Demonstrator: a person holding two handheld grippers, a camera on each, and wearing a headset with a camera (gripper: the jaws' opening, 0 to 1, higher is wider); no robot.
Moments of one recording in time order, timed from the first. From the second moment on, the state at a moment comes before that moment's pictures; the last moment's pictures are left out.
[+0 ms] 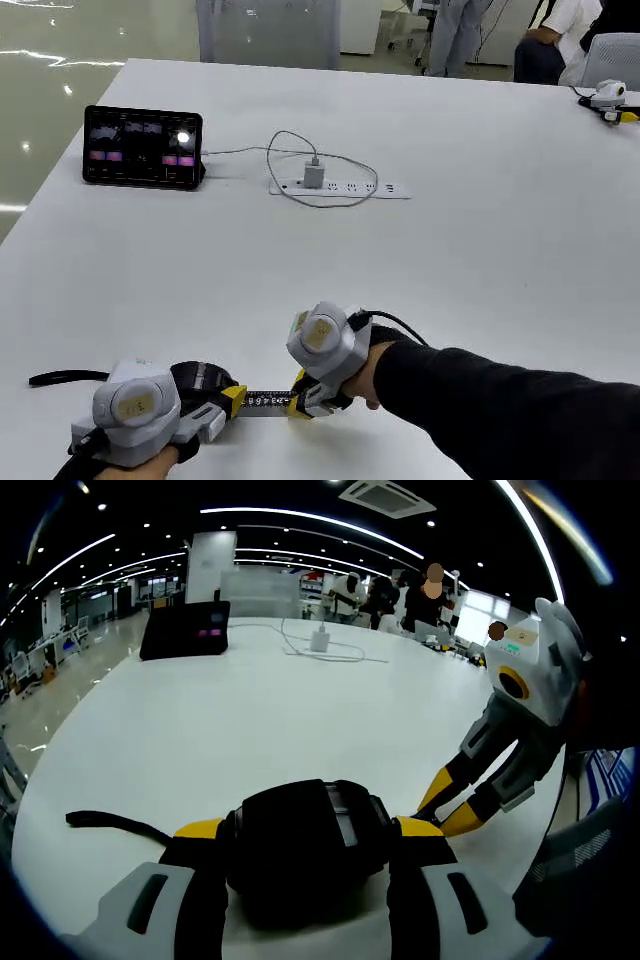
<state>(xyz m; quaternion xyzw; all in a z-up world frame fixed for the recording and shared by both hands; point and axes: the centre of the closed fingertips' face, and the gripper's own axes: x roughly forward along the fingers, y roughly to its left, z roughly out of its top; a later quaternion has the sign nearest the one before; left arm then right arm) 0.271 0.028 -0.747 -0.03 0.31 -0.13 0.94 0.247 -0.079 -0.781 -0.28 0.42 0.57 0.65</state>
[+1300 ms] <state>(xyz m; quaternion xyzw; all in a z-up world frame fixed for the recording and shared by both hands) 0.271 0.029 -0.746 -0.04 0.31 -0.13 0.94 0.243 -0.043 -0.781 -0.26 0.40 0.58 0.66</state>
